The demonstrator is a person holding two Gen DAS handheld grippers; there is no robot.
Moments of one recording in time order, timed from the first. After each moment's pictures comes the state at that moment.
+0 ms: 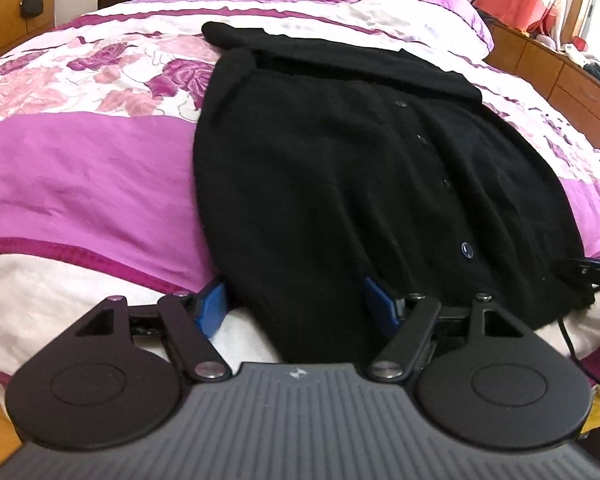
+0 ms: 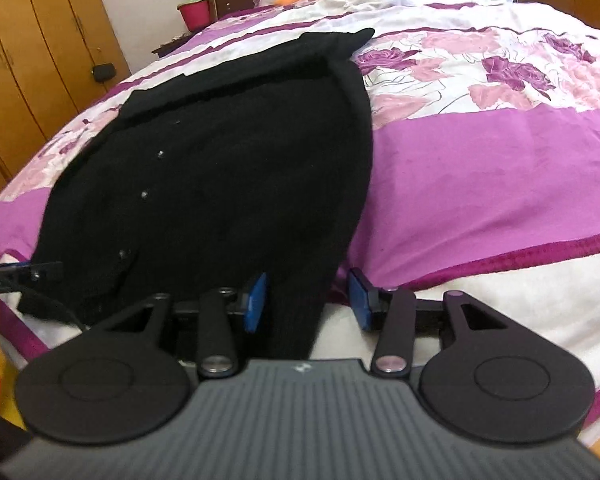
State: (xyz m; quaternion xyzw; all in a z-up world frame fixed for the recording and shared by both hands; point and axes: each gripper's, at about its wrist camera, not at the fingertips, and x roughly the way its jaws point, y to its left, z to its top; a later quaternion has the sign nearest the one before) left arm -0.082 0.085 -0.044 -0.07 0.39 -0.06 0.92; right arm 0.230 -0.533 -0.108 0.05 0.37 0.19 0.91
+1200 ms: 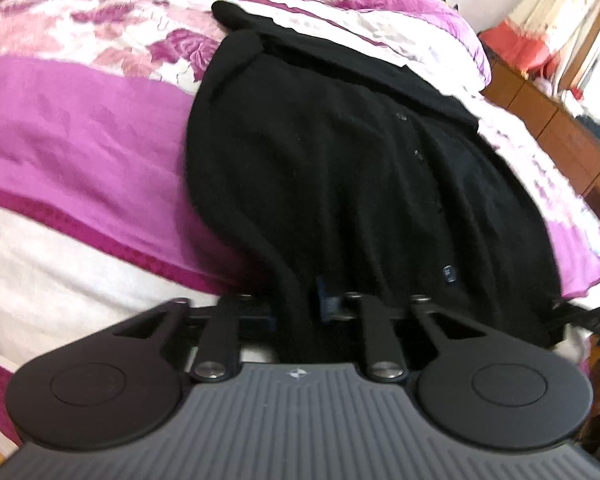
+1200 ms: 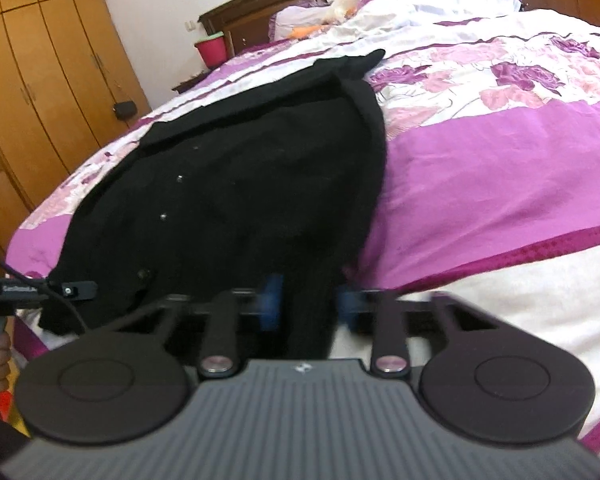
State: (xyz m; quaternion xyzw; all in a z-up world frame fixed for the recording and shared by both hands) left arm -0.075 0.098 -0.060 -0.18 0.38 -0.08 0.90; right arm 0.223 -0.540 -0.121 0.12 0.31 0.23 0.91
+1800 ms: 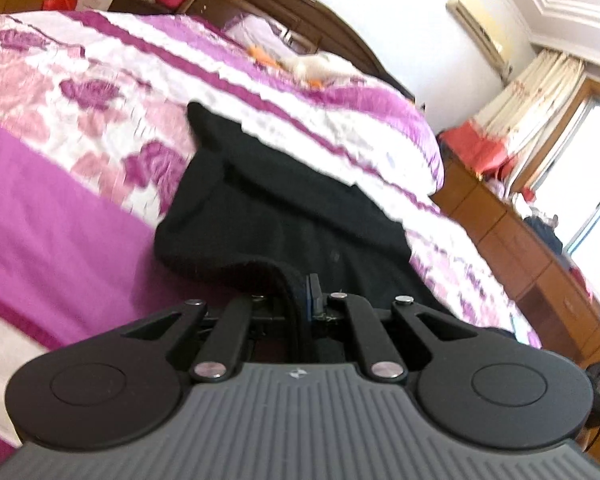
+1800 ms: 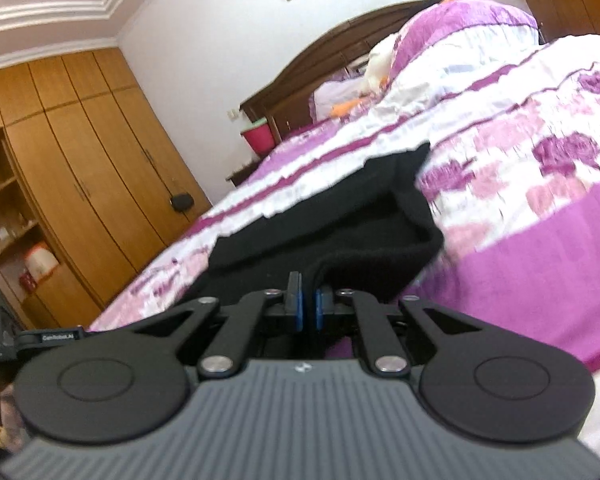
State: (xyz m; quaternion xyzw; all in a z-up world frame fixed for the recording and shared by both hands) left arm -0.070 0.122 0.018 -0.28 0.25 -0.10 0.92; right arm 0.246 -0.551 -0.053 0.22 0.19 0.28 0.91
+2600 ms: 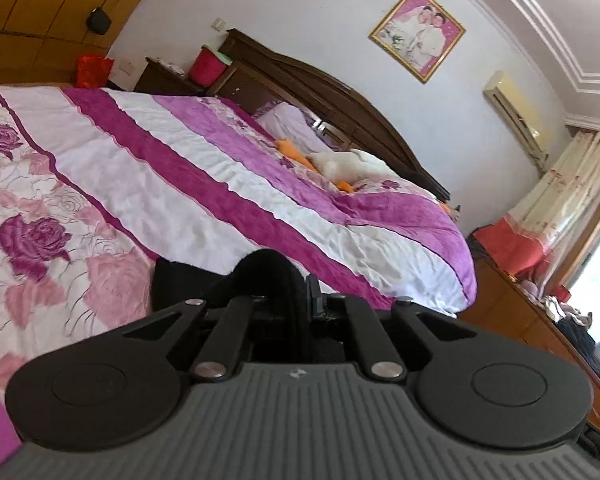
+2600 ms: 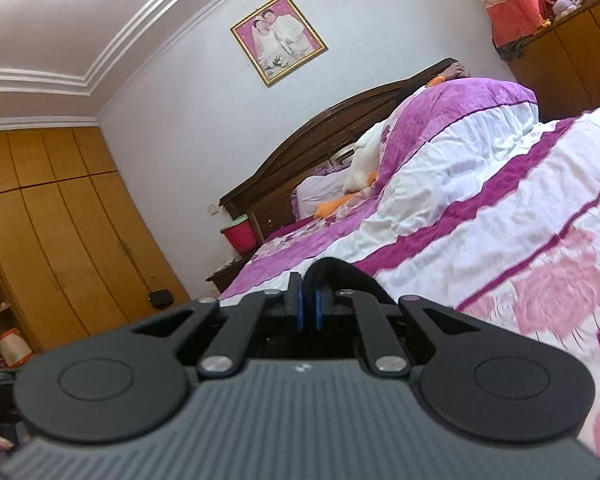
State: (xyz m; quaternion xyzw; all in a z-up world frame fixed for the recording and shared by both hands) left arm 0.092 0.126 0.116 -0.31 0.15 0.00 0.94; right arm 0.403 -0.529 0.019 0.25 0.09 0.22 0.94
